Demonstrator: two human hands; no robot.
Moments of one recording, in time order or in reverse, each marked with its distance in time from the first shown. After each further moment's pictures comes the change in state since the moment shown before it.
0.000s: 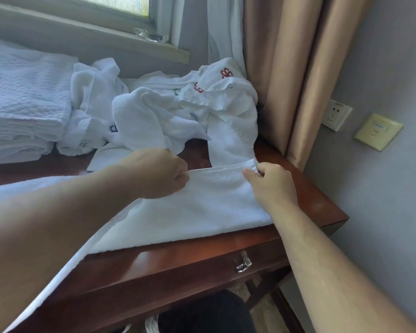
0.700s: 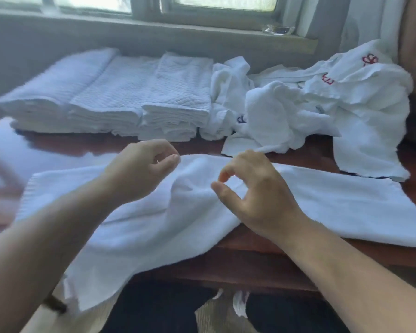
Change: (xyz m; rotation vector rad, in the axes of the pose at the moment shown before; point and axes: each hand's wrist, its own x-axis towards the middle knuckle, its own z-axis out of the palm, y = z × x) left_hand -0.219 -0.126 -0.039 -0.450 0.255 -0.568; right_hand -0.126 -0.192 0.073 0.446 -0.260 -0.928
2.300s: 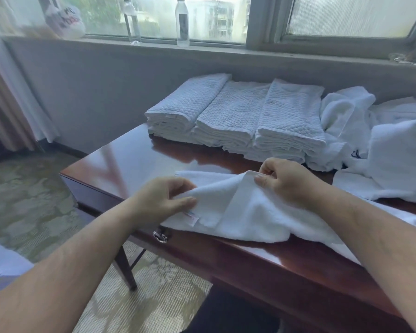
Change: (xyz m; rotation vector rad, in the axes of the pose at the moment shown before) left_hand -0.106 -0.110 -0.098 -0.297 -0.048 -0.205; right_hand 0.131 -0.023 0.111 0.034 -0.531 0.215
